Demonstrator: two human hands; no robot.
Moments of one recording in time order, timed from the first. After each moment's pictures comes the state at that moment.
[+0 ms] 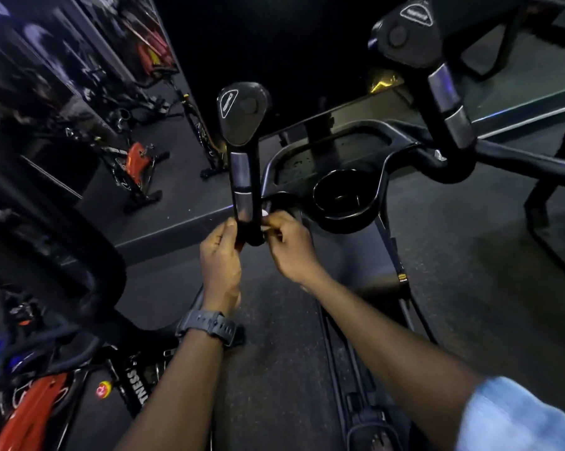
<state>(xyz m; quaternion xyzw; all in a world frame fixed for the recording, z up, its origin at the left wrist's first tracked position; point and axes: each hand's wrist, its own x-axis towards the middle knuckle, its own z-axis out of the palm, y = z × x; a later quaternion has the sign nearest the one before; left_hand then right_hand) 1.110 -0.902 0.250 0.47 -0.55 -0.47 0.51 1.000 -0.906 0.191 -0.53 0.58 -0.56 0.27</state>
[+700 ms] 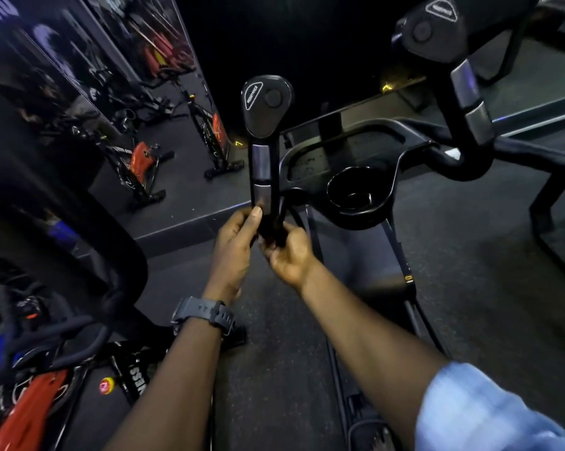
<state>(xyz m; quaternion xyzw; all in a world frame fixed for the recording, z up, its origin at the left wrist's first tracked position) 1.125 -0.907 0.263 0.44 -0.63 -0.50 0.40 1.036 -0.922 0.198 0.05 0.30 -0.65 0.70</state>
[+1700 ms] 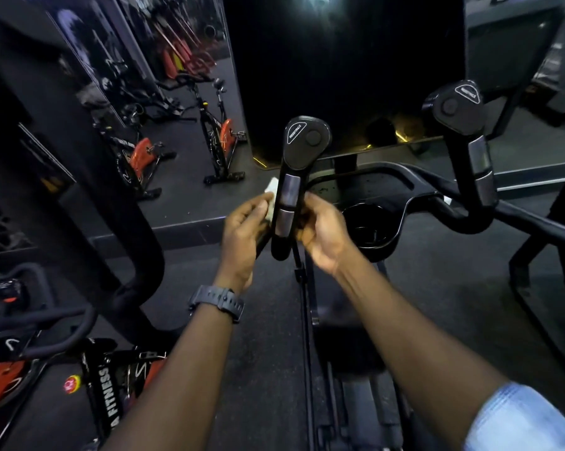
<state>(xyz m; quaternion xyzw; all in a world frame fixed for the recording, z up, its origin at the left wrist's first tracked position) 1.117 -0.924 0.295 0.39 -0.58 -0.53 0.48 0.983 -0.913 0.276 -0.22 0.35 -0.68 0.61</state>
